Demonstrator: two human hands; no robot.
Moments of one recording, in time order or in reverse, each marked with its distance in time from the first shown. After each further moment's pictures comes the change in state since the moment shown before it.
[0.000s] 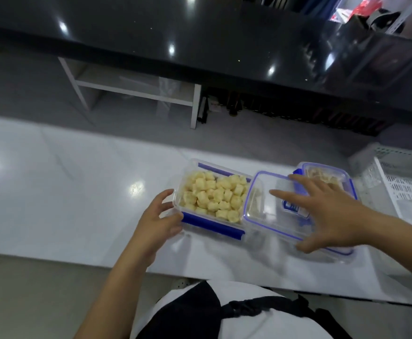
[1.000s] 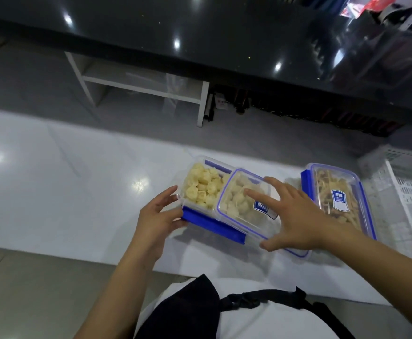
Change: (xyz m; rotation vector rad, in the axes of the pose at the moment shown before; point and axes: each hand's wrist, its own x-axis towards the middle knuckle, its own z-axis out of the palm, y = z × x) left_hand 0.016 -0.006 -0.003 -0.241 0.066 0.015; right_hand 0.041 -0.049 0.018 0.123 0.090 -0.079
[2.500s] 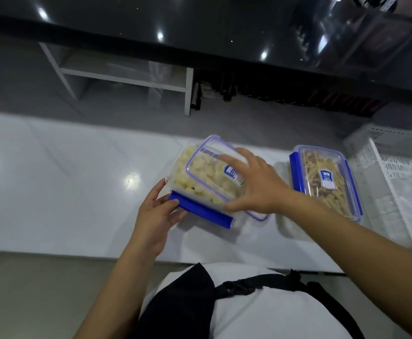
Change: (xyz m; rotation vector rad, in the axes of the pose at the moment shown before) left_hand -0.005 -0.016 0.001 -0.134 -0.085 -0.019; right_hand 0.041 -0.030 0.002 0.261 0.200 0.058
